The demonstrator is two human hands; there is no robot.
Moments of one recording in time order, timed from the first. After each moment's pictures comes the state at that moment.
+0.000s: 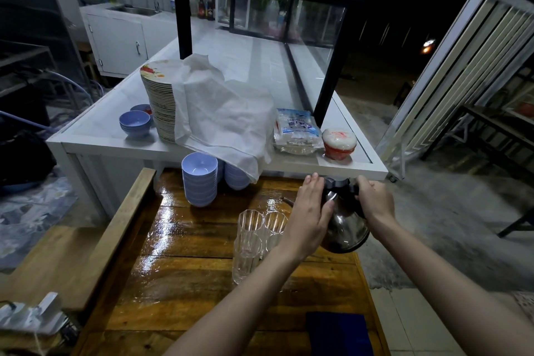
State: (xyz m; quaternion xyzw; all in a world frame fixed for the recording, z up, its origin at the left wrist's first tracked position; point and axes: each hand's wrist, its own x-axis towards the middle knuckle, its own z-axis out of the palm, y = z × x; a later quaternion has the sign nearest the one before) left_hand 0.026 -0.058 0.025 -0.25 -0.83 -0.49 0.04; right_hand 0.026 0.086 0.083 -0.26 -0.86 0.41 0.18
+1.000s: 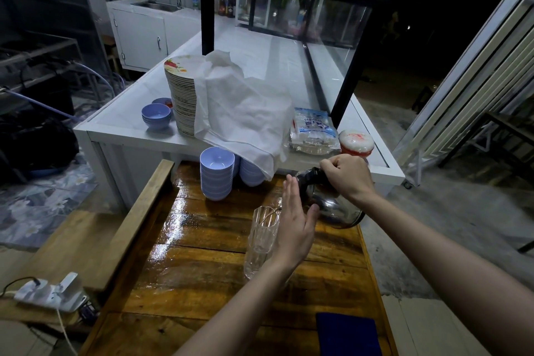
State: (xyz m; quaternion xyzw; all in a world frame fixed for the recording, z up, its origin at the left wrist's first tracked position) left_hand 0.037 -0.097 0.001 -0.14 -0.81 -0.56 0.04; right_hand -0.022 0.025 0.106 0.01 -0.96 0.22 0.17
